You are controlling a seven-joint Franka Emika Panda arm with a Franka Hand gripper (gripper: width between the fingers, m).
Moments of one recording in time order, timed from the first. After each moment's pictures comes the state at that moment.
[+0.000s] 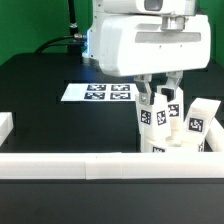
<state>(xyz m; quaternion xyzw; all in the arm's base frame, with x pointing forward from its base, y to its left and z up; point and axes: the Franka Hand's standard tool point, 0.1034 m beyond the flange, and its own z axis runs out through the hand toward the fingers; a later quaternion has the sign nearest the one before) 0.611 0.043 0.087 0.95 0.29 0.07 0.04</state>
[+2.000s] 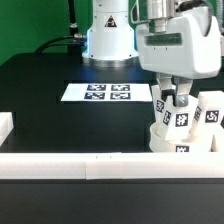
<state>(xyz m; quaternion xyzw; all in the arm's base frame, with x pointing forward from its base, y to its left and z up) 0.611 0.071 0.083 0.73 -0.67 0.05 -0.10</state>
